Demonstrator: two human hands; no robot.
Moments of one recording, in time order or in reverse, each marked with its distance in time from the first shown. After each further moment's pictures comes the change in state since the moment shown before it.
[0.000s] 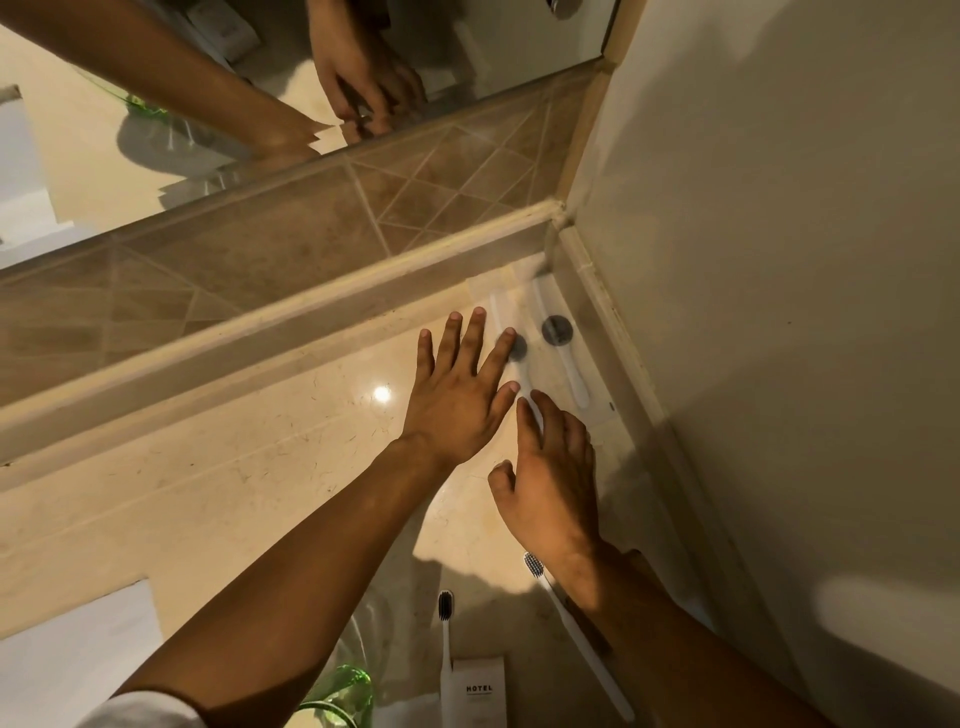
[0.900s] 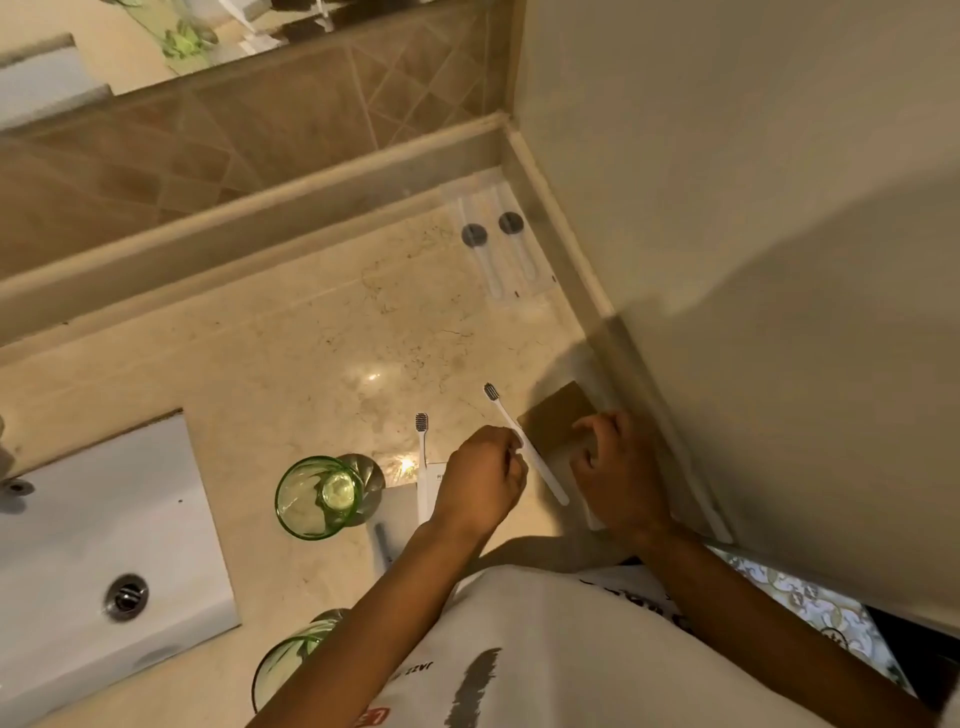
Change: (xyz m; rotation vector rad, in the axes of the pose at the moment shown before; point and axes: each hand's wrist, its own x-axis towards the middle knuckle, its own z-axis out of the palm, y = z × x) left_hand -0.240 0.153 0.013 -0.603 -0.062 -0.192; right_hand -0.188 0.118 -0.019 0.226 0.087 0.064
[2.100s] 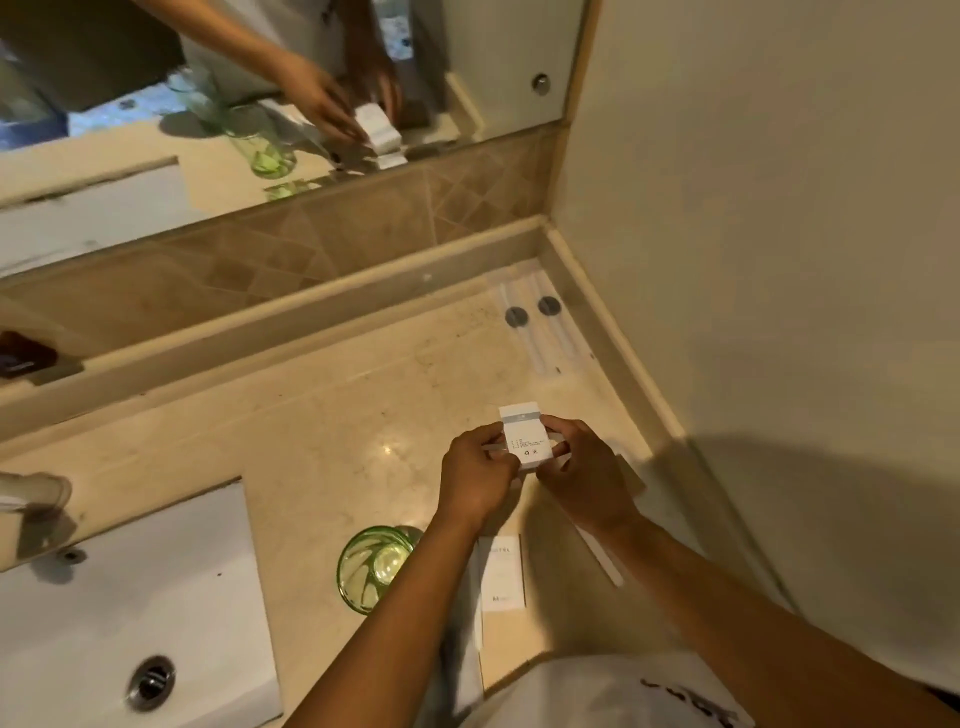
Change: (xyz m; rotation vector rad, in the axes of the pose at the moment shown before) left_hand 0.040 -0.012 -0.087 -0.551 0.181 -0.301; right_hand 0.050 -0.113 0.005 0.293 -0.036 -0.122
